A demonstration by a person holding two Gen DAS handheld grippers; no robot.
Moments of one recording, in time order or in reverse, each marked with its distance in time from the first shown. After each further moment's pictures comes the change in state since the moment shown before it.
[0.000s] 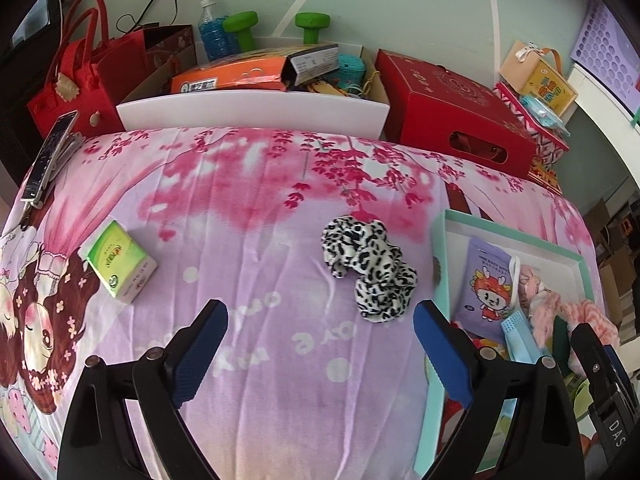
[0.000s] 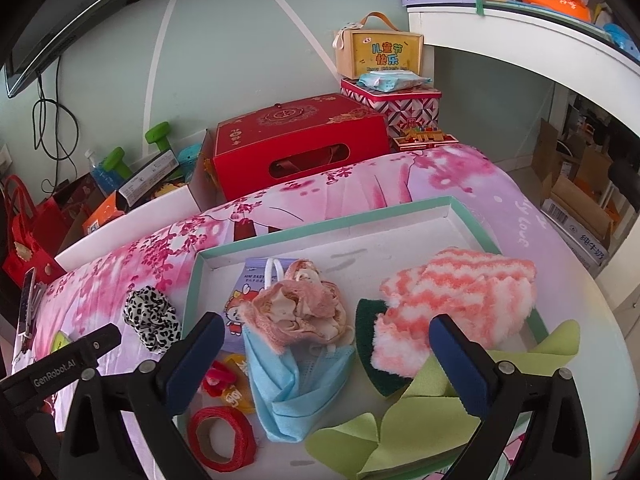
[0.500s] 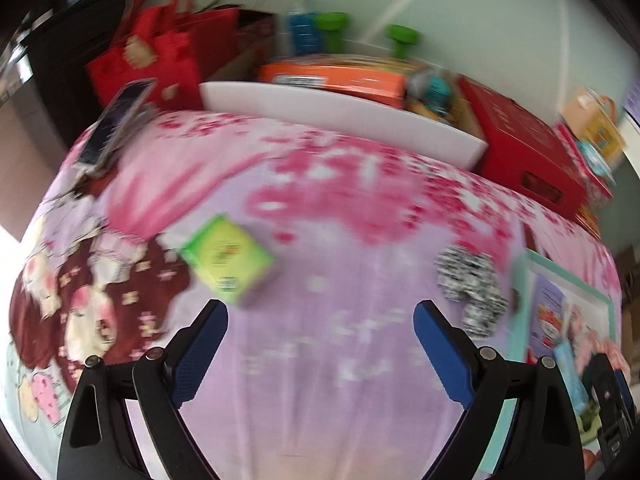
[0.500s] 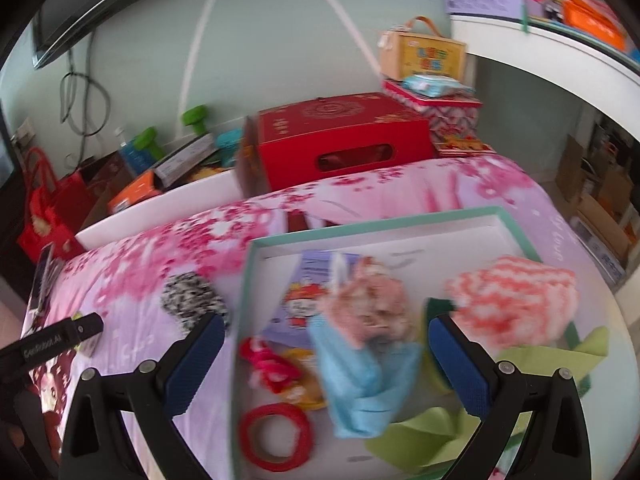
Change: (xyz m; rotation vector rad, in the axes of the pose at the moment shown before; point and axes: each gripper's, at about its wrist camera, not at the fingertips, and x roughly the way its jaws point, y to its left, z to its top) left arm -0.012 0.091 0.007 -0.174 -0.007 0.114; right arm -0.003 0.048 -0.004 -0.083 0.012 0.062
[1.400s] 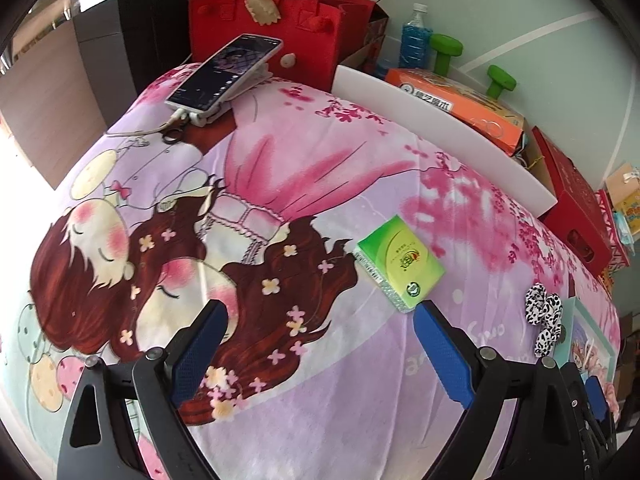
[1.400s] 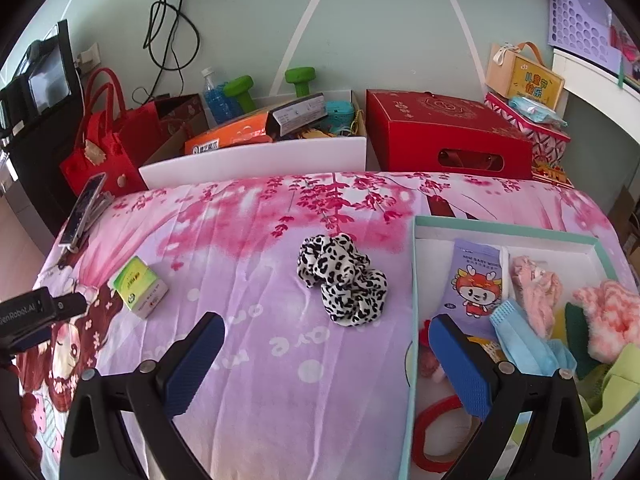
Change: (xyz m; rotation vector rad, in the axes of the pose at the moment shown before) left arm -0.003 0.121 -0.004 -0.194 0.013 0.012; right arm 0.020 0.128 -0.032 -0.206 0.031 0.123
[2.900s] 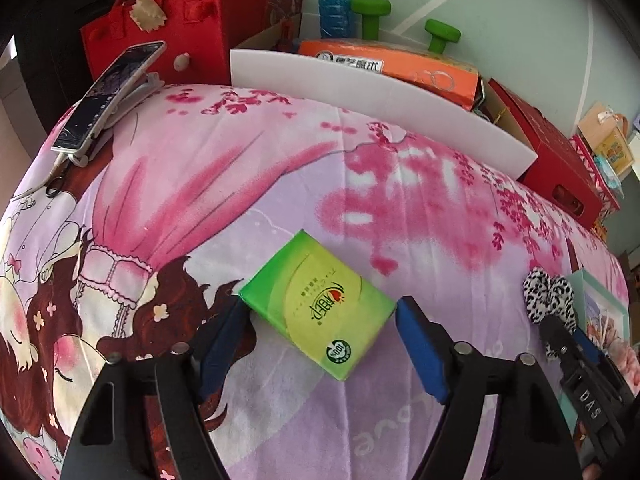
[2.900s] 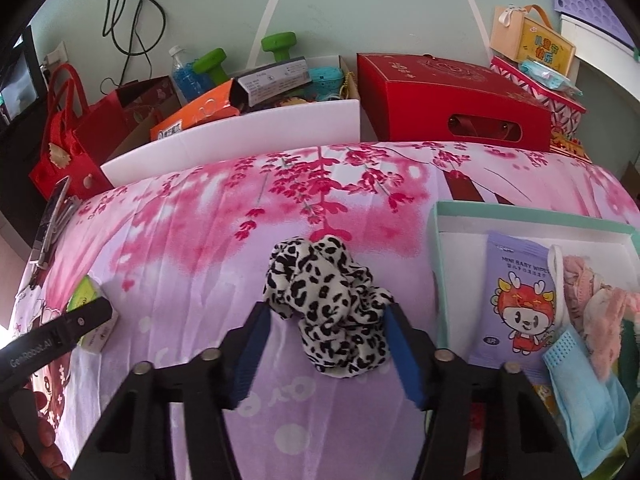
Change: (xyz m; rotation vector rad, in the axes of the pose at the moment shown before) left arm 0.066 -0.059 0.016 0.203 0.014 -0.090; right arm 0.076 -0.013 0.016 0.053 0.091 0.000
